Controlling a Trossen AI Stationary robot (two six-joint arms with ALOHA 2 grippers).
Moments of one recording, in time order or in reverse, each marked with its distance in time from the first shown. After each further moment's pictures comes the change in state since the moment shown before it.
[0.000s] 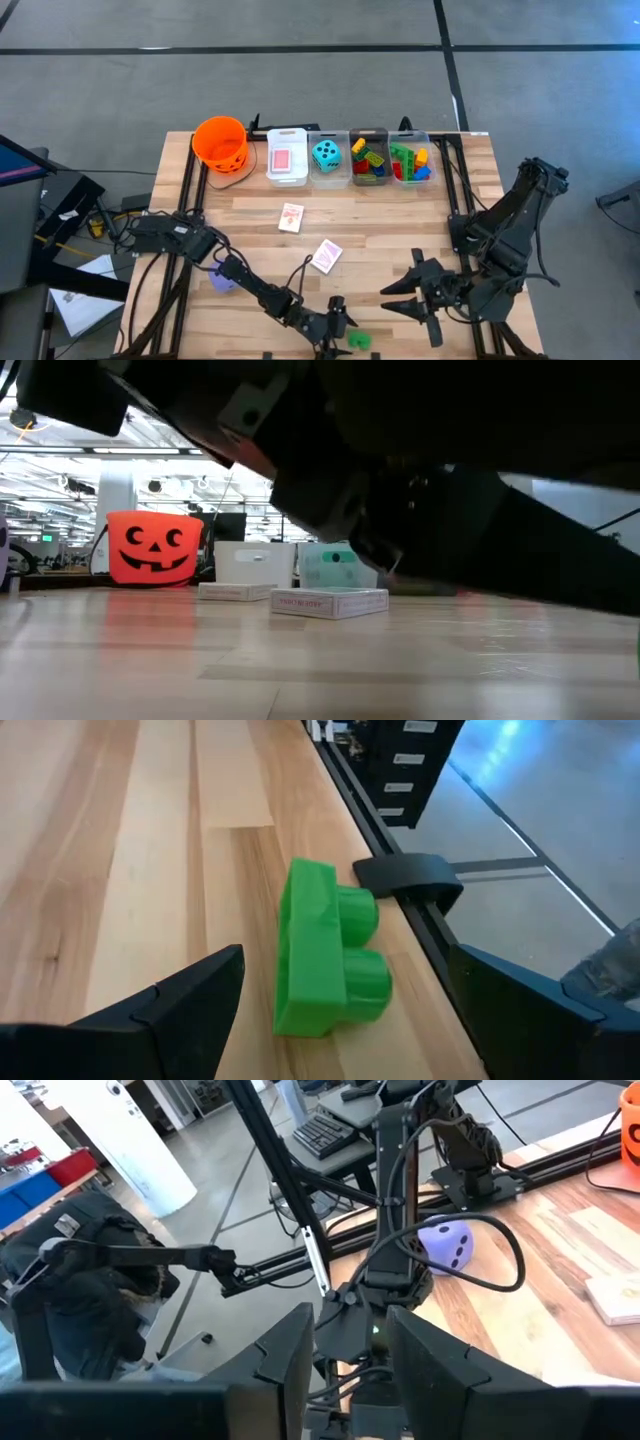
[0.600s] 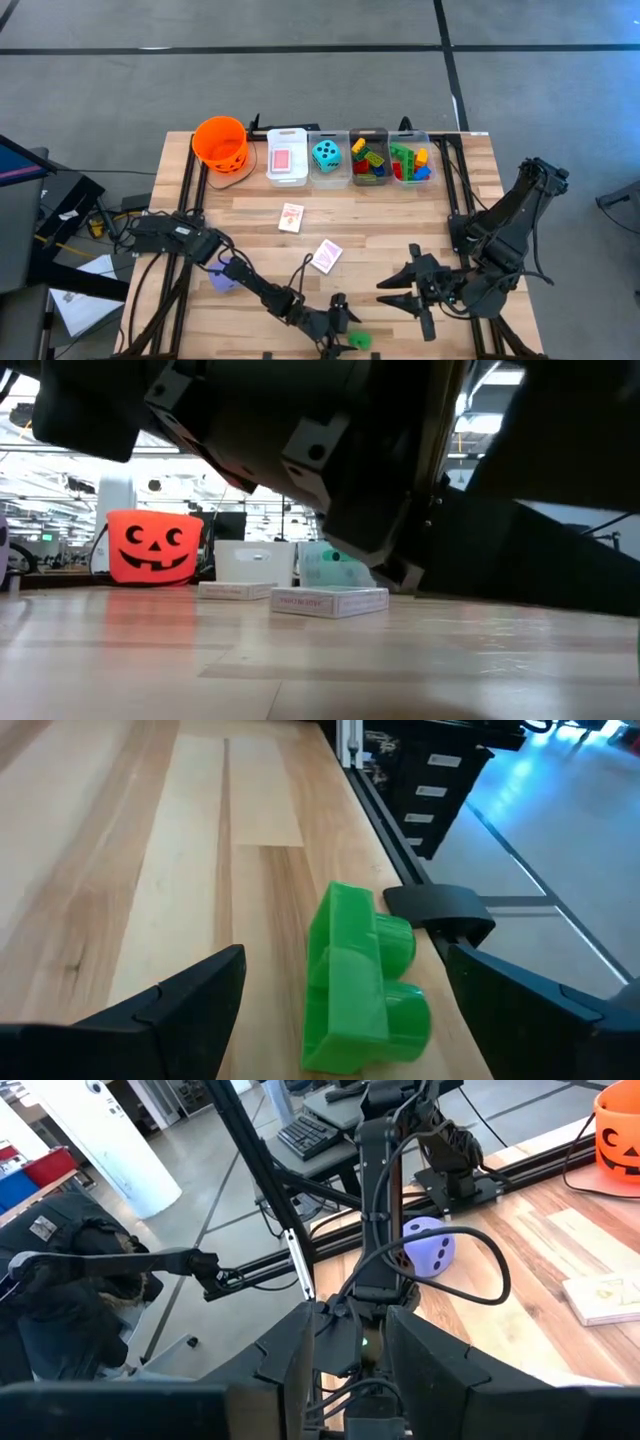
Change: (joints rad) left arm 0.003 0.049 0.004 0.078 -0.043 -0.043; right arm -0.031 0.000 0.000 -0.022 -0.001 0.000
